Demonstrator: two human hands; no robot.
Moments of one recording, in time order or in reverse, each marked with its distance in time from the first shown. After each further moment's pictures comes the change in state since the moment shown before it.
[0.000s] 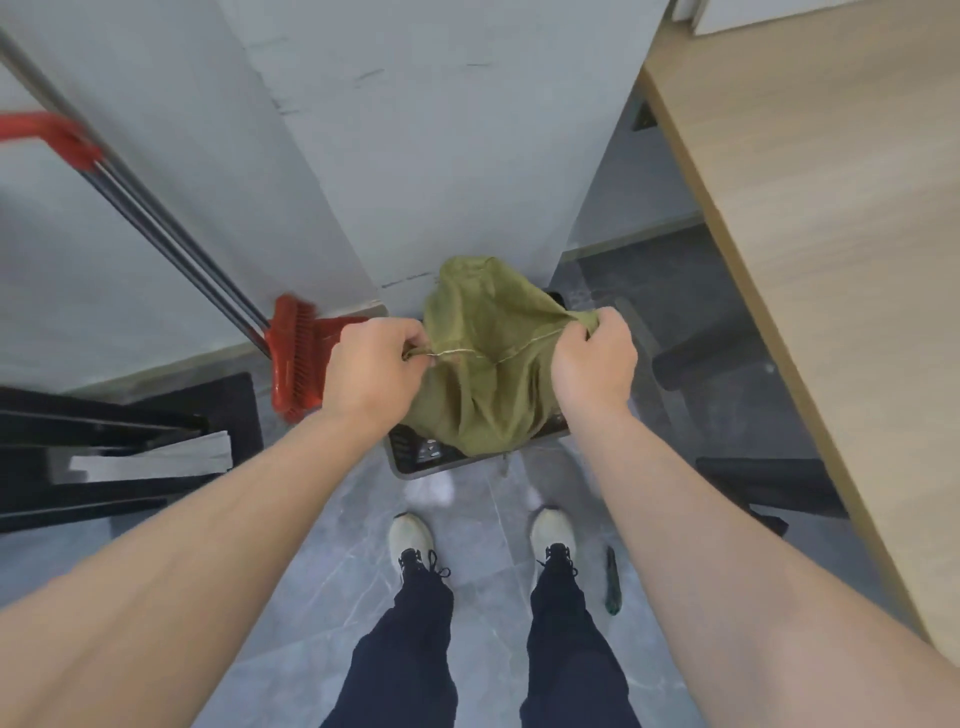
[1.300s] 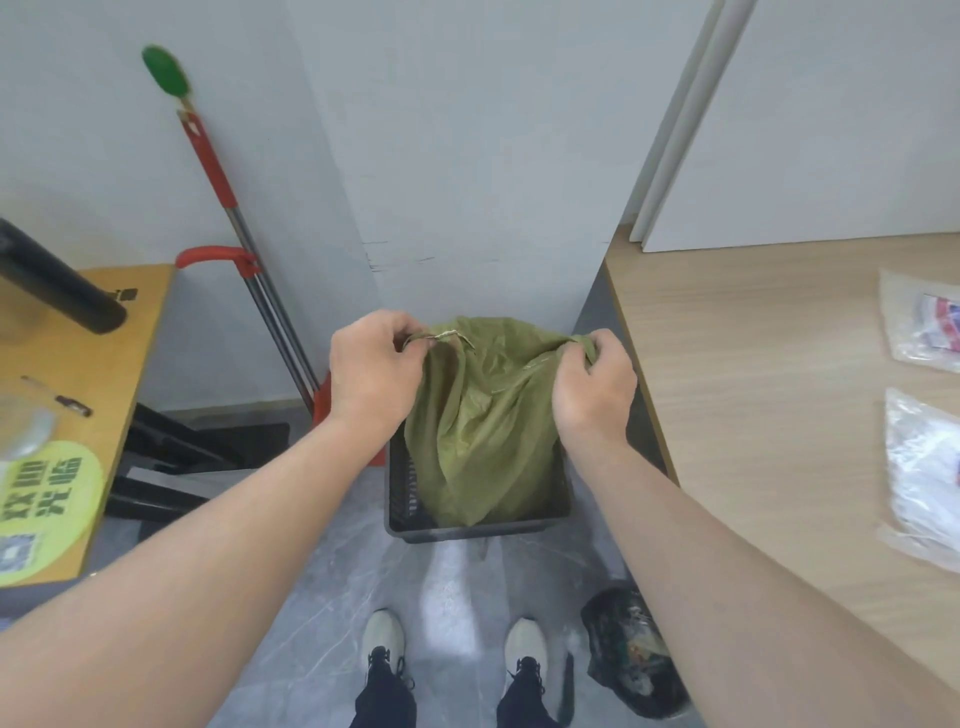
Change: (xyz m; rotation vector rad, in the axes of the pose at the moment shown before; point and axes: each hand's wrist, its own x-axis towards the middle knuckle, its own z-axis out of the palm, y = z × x) left_hand -0.053 0.146 -0.136 -0.238 0.485 -0.071; right_hand -0.043 -0.129 -0.148 0.163 -0.049 -0.373
